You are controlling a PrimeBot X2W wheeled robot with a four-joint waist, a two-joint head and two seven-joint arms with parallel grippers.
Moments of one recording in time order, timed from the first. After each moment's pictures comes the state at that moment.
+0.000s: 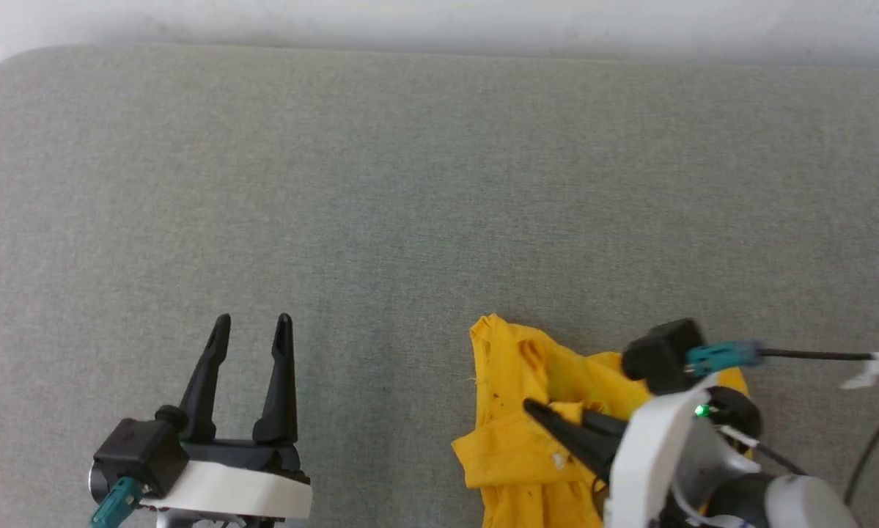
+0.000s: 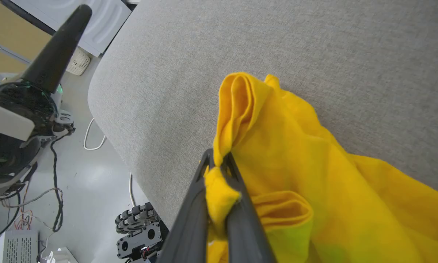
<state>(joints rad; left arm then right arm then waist) 0.05 0.25 -0.22 -0.16 -0.43 0.11 -0.26 -0.05 -0.17 0.32 -0.30 0.61 0.13 0.73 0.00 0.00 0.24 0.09</state>
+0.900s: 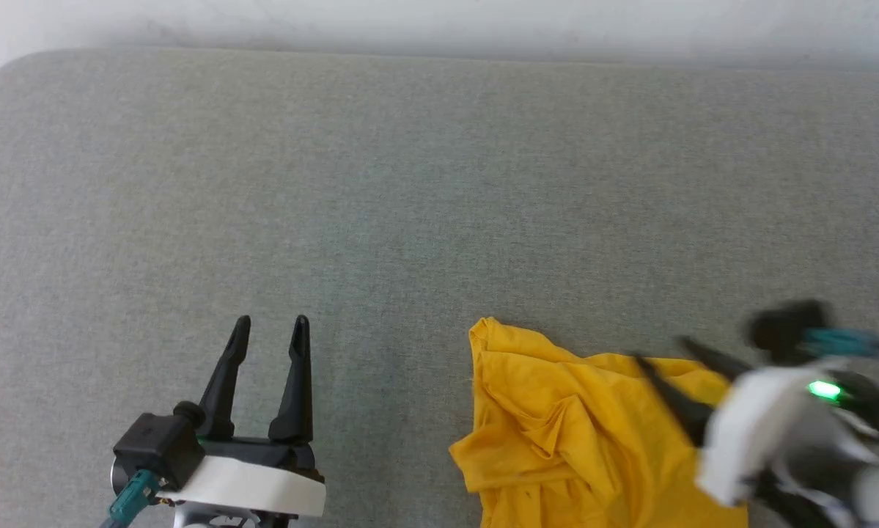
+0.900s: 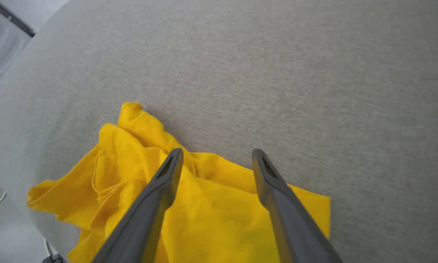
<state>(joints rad) 0.03 0.19 -0.20 -0.10 -0.41 0.05 -0.26 -0.05 -0.21 0.15 -0.21 0.45 0.13 0.62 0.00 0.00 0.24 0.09</state>
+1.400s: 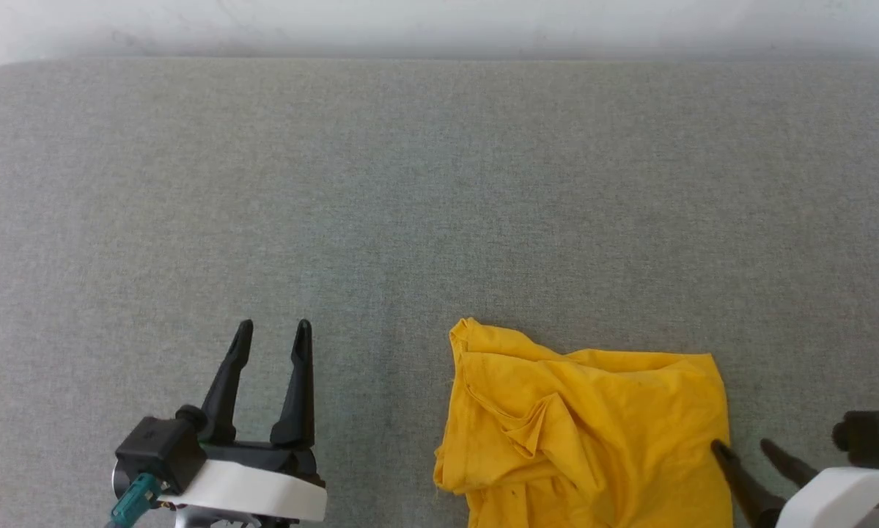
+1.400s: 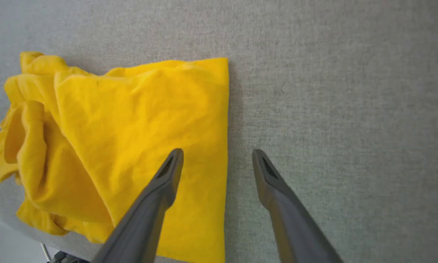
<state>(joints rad) 0.04 0.19 -0.21 -0.11 -0.41 0.05 -0.26 0.26 -0.10 -0.13 -0.33 0.41 0.13 0.63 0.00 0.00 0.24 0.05</state>
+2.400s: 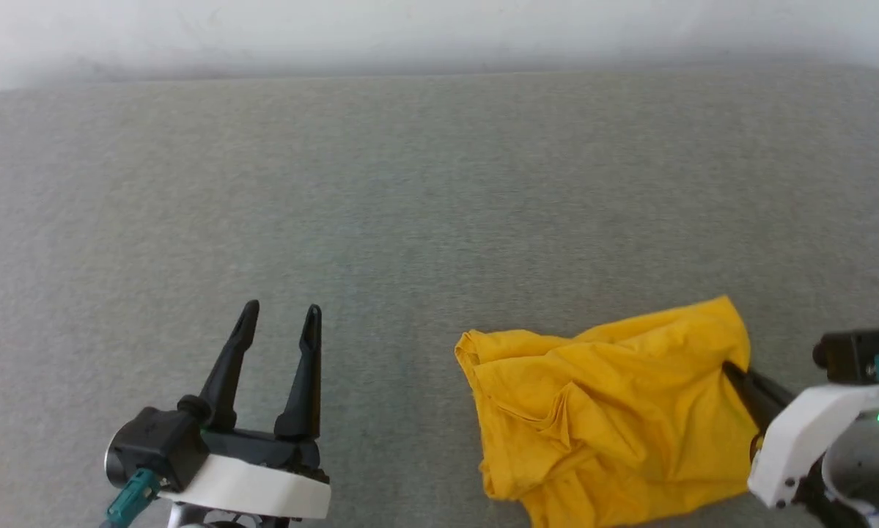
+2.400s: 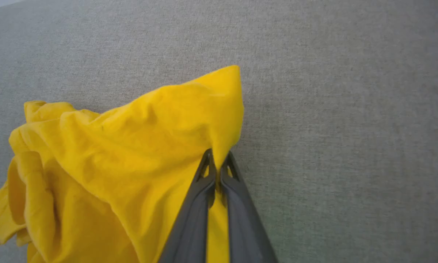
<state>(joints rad) 0.04 0.22 -0.24 -0.21 -0.38 0.07 -0.21 0.03 -0.22 -0.03 -0.09 0.42 0.13 0.51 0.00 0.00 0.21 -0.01</state>
